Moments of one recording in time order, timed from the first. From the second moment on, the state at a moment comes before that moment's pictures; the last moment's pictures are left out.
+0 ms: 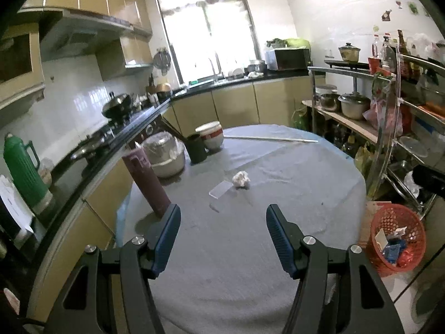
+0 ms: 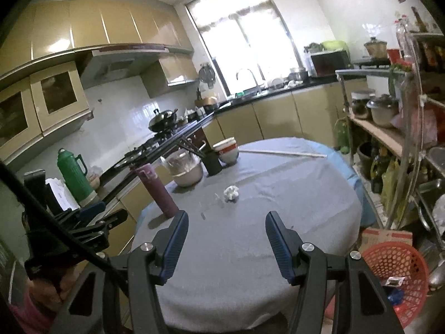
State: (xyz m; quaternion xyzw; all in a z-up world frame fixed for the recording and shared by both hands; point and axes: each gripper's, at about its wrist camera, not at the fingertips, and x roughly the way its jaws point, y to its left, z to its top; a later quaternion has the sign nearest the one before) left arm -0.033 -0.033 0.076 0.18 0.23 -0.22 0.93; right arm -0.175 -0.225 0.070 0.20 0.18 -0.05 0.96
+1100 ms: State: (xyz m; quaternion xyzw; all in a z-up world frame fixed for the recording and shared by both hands) left arm 0.050 -0.039 0.025 0.16 0.35 -0.14 0.91; right arm -0.077 -0.282 0.033 0.24 0.23 0.02 0.94
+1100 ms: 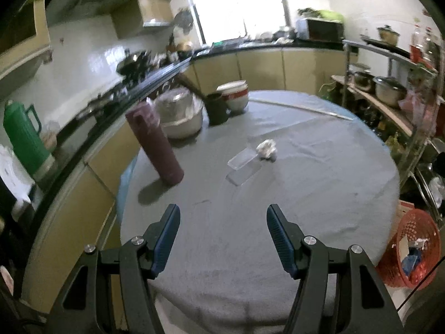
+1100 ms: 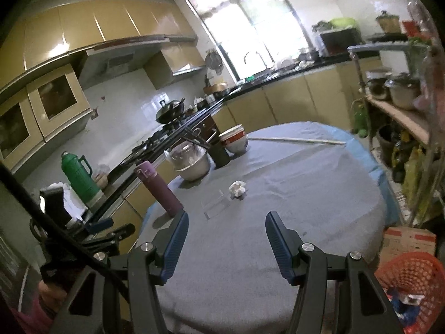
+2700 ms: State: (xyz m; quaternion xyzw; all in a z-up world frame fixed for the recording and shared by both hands) left arm 0.279 -0.078 -0.083 0.06 0.47 -0.26 0.84; right arm 0.282 -0.288 -0.131 0.32 0.42 0.02 0.85
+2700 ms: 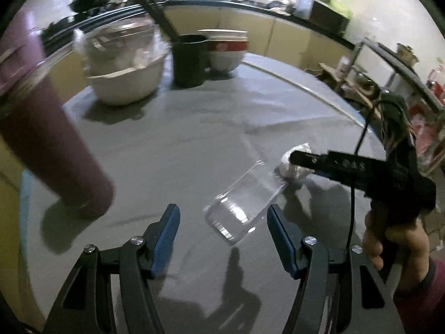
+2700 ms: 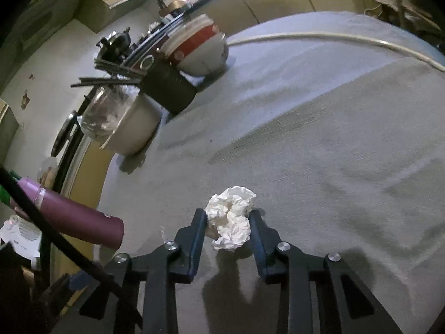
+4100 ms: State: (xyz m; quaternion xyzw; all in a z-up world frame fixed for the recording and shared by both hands) left arm 0.060 -0.064 -0.041 0.10 0.41 -0.23 0.88; right arm -0.050 -0.277 -0.059 0.32 0.30 0.02 0.90
